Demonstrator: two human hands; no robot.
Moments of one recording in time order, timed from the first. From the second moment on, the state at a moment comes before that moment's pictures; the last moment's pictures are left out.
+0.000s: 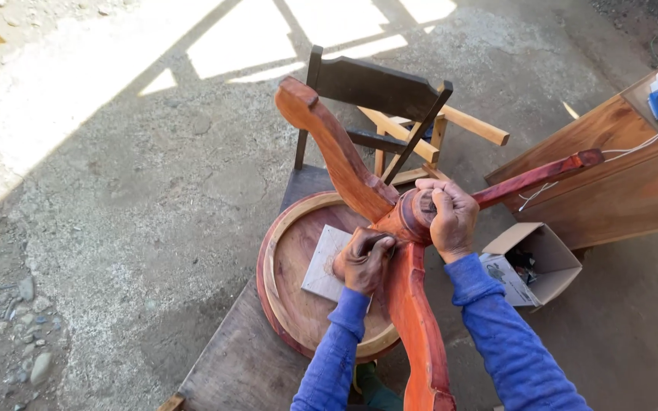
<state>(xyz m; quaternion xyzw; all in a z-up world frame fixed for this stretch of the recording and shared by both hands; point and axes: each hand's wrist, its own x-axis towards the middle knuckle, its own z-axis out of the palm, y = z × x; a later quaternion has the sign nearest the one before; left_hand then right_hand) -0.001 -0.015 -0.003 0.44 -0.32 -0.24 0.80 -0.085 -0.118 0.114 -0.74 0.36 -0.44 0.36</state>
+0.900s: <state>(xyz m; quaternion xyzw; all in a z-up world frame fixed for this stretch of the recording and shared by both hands) -0.007 -0.004 -0.016 0.52 -0.38 -0.11 0.76 -0.086 -0.119 0.112 -0.74 0.35 -0.45 0.35</state>
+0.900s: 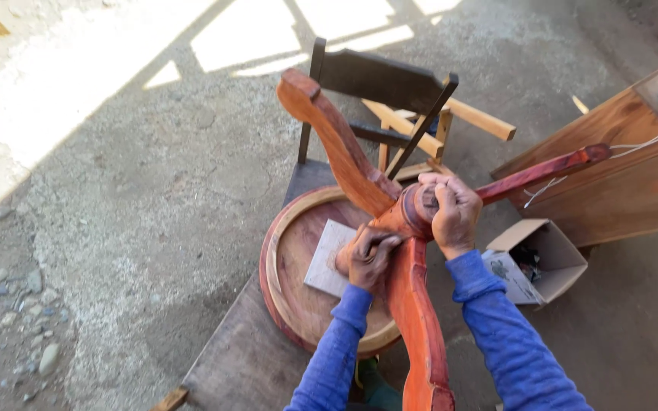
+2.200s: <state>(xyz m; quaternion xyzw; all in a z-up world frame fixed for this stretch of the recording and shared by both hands) -0.012 -0.006 0.026 0.56 -0.34 -0.16 0.74 -0.087 -0.128 0.113 -0.73 0.36 -0.47 0.35</state>
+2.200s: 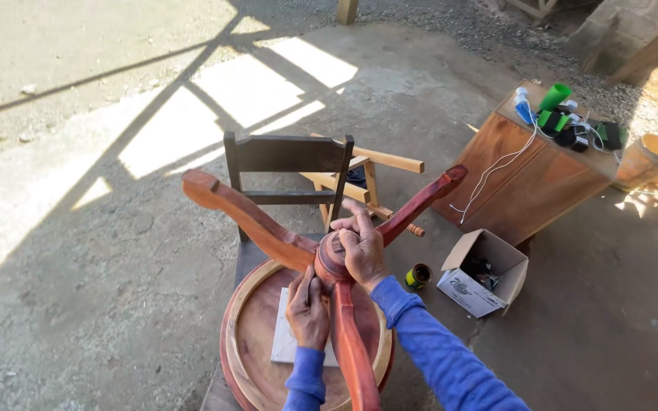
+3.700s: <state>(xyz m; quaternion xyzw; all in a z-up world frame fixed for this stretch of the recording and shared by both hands) -0.049 0.097 0.062 0.50 -0.36 -0.27 0.74 -0.150 -0.003 0.172 -0.82 0.28 -0.43 0.28</state>
